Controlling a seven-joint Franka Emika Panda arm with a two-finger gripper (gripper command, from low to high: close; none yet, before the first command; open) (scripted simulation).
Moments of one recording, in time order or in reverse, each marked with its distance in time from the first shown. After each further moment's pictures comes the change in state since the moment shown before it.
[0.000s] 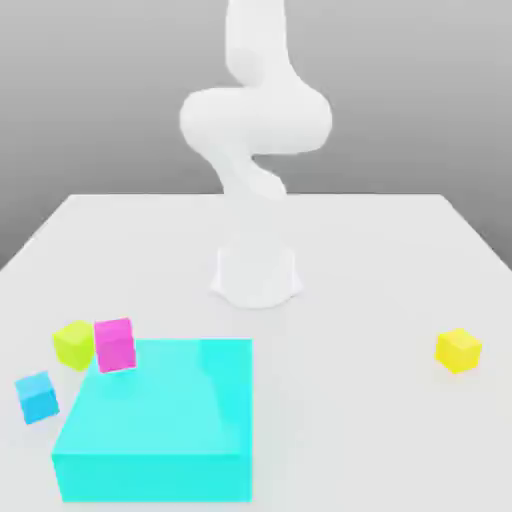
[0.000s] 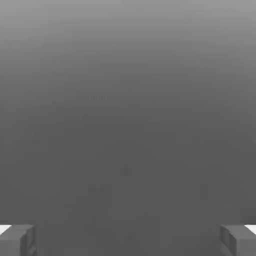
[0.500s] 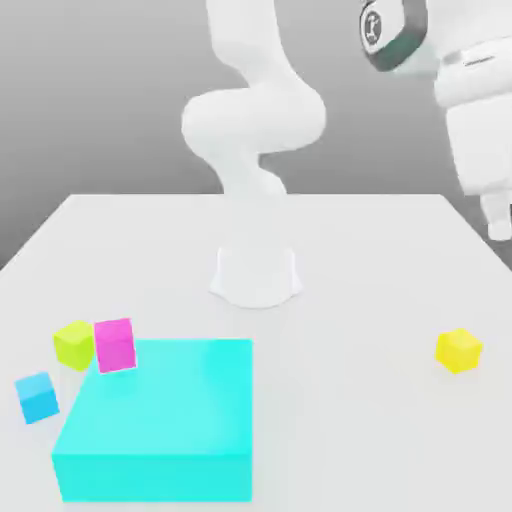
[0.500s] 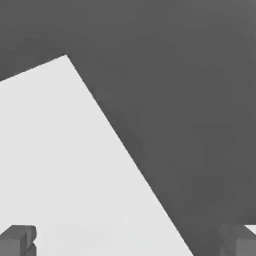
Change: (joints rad) arm 0.426 0.482 0.108 -0.241 0.060 0.289 -0.594
